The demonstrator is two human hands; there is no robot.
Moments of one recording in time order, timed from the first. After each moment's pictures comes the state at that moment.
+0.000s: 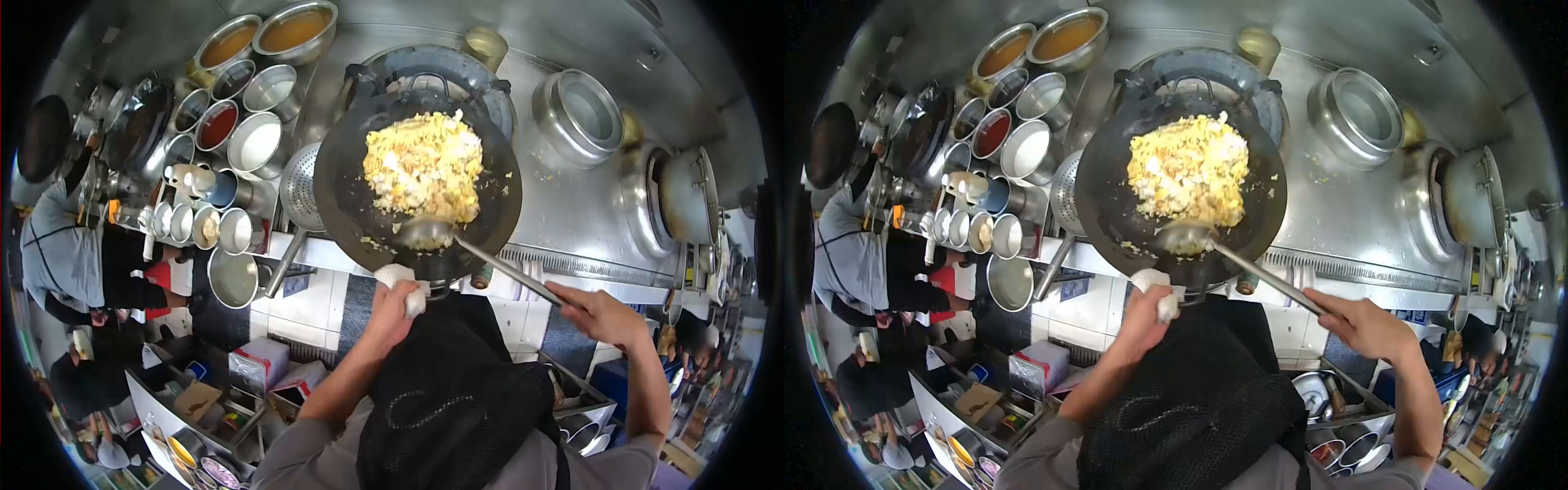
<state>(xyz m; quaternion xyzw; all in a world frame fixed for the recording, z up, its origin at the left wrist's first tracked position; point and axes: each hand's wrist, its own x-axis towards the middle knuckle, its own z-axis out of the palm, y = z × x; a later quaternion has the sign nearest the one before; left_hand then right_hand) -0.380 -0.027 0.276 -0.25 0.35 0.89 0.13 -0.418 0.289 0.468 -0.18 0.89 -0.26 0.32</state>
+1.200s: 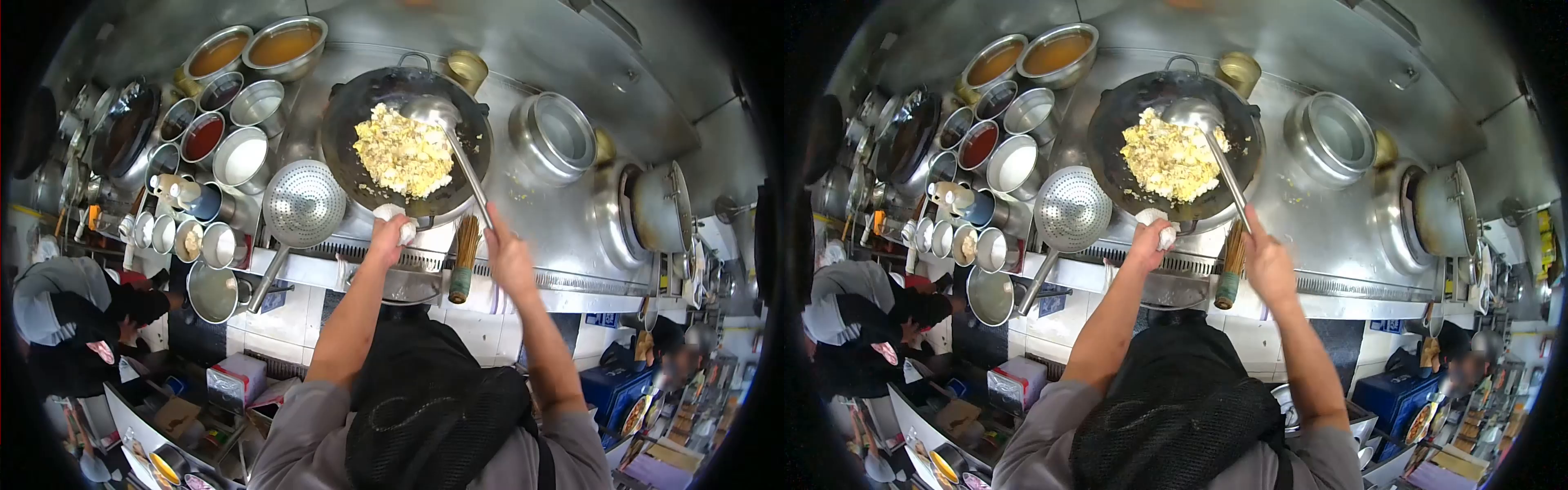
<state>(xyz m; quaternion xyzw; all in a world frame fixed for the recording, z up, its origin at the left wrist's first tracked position) -0.525 -0.012 0.187 -0.27 0.39 0.86 0.16 -0.478 0.197 0.353 -0.04 0.97 -0.24 0.02</state>
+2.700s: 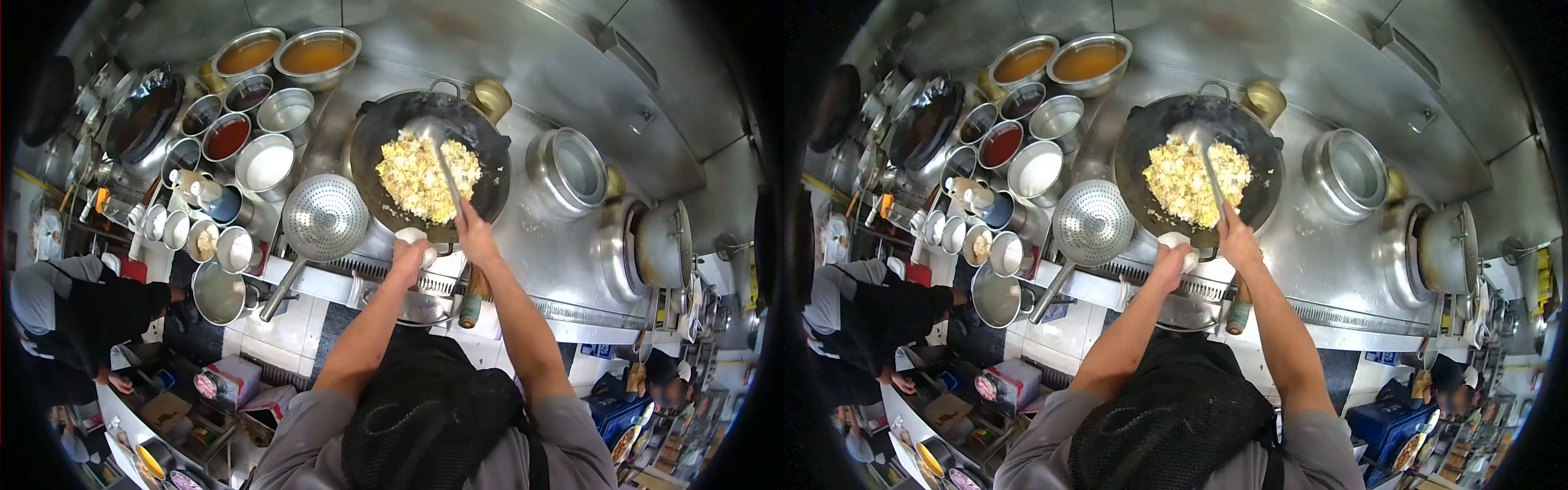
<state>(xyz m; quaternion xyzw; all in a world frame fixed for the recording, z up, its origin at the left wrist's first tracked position) -0.531 -0.003 0.164 -0.28 0.41 0.86 0.10 -0.569 0.141 0.274 -0.03 0.95 -0.30 0.03</state>
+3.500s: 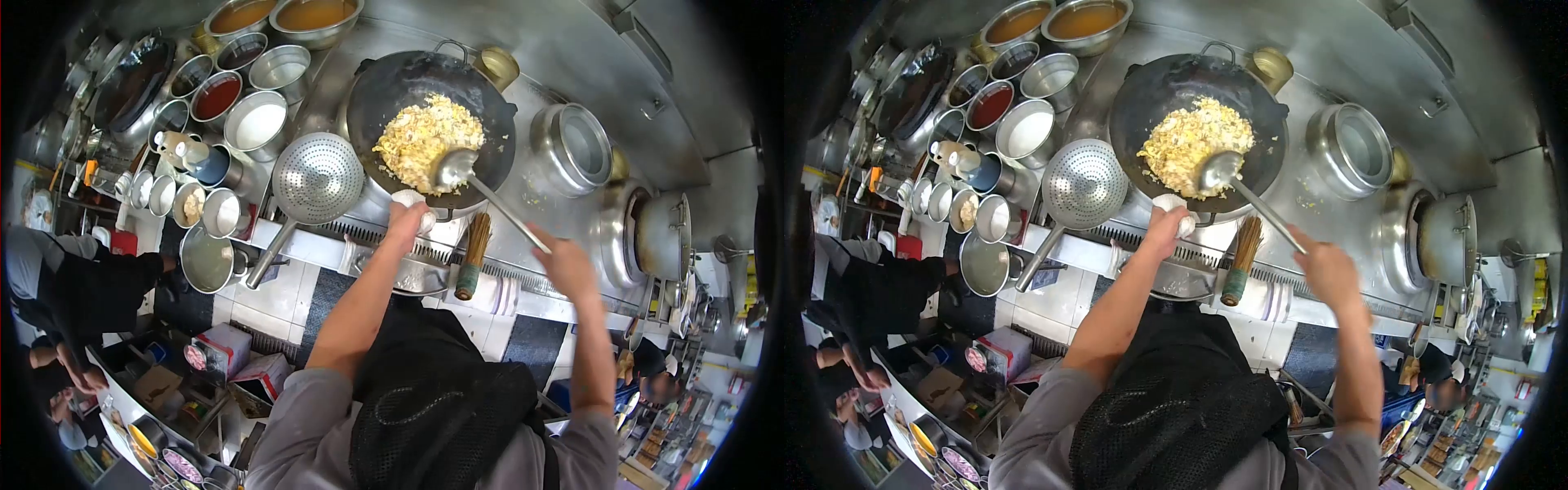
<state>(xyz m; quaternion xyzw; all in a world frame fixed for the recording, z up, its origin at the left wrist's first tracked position) -0.532 -0.001 0.156 -0.29 0.42 0.86 0.09 -0.492 0.236 0.431 -0.12 0.98 0.02 0.15</state>
